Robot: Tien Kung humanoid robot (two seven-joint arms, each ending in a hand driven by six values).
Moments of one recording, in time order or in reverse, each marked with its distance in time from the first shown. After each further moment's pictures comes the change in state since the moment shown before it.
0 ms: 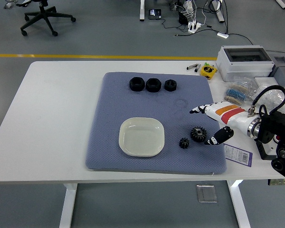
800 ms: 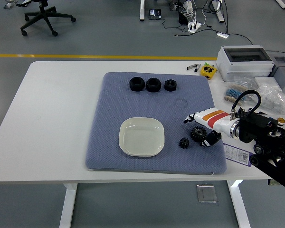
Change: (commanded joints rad) left arm -0.008 -0.003 0.028 0.000 -0.012 0.000 0.004; right arm 0.083 0.152 -0.118 -0.279 0.021 -0.022 0.047
